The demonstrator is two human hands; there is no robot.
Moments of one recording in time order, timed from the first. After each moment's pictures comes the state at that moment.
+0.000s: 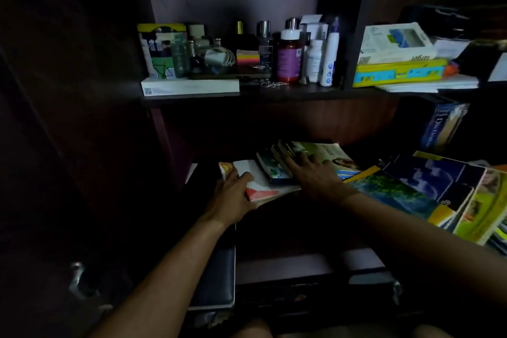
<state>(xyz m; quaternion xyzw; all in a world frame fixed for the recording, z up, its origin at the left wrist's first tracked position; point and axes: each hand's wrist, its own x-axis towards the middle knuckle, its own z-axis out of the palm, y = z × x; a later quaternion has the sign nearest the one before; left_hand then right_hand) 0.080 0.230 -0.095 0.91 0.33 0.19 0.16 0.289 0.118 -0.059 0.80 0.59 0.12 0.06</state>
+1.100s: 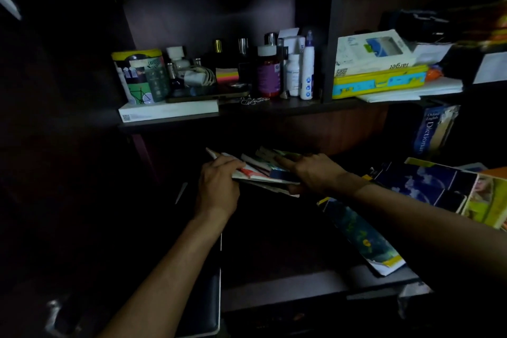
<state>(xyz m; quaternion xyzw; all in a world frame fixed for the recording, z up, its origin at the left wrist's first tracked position) 0.103 0.215 -0.032 0.85 0.31 0.41 0.11 0.335 0.112 -0.015 0.70 0.70 0.17 0.05</state>
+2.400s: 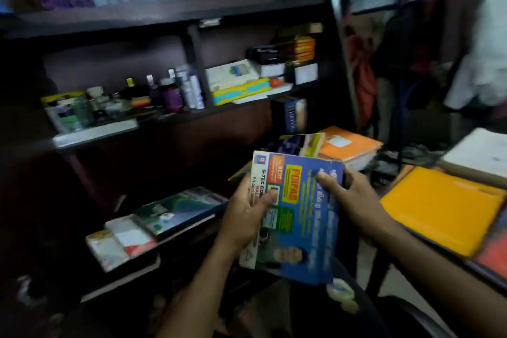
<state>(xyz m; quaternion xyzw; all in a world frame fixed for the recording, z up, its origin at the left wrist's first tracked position) 0.102 -0.095 -0.023 0.79 0.07 0.29 0.54 0.212 -0.291 -0.013 0.63 0.35 -0.06 -0.69</state>
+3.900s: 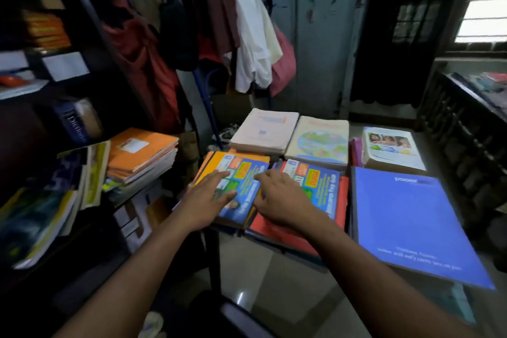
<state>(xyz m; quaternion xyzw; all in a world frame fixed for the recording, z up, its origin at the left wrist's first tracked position) 0.319 -0.308 -0.076 0.95 -0.15 0.04 0.29 0.288 -0.517 -0.061 0.98 0.12 0.05 -0.15</state>
